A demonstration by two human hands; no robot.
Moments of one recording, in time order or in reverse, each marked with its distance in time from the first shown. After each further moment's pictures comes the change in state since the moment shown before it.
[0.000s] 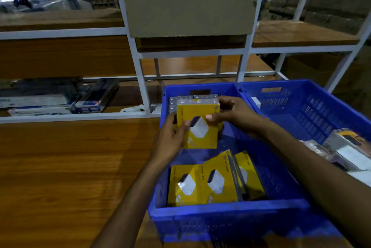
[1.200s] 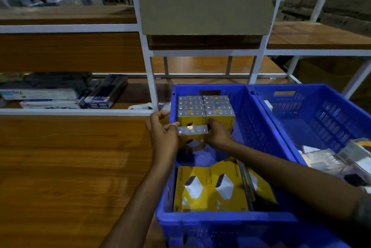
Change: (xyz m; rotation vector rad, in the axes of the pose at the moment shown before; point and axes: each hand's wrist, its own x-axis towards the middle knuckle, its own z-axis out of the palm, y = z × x) left_hand -0.001 0.011 -0.008 -0.310 0.476 -0.133; right_hand 0.056 0.088 0.066 -0.714 0.169 0.193
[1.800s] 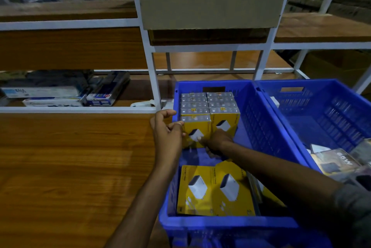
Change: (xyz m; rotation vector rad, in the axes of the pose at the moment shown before) left_hand 0.000 0.004 0.000 -0.004 -0.032 0.003; right_hand 0.014 0.017 0.039 0.092 -0.164 0.330
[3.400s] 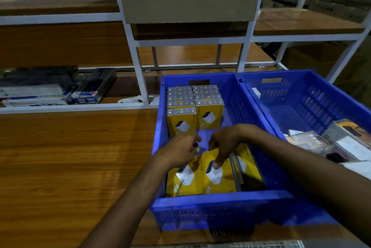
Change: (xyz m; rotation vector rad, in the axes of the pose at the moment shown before) left_hand -0.020 -0.024 0.014 1.028 -0.995 0.238; right_hand -0.097 -0.016 -0.090 -0.874 -0.627 -0.322
